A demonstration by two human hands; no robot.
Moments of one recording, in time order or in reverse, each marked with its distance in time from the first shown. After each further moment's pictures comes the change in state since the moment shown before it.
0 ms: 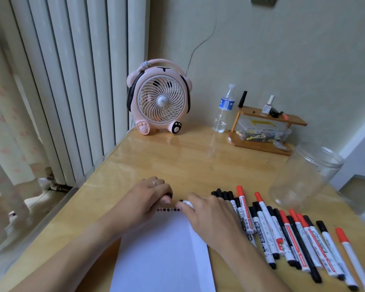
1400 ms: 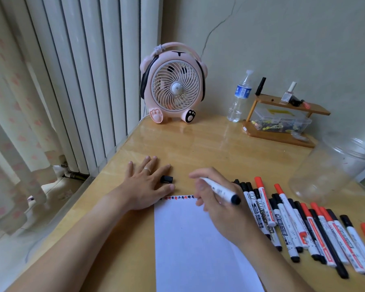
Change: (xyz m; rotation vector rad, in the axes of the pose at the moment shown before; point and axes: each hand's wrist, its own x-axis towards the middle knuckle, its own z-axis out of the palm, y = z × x) left_hand -0.009 -0.041 -0.012 0.273 -0.503 -0.621; right_hand -0.004 -0.026 -0.008 0.859 0.124 -0.008
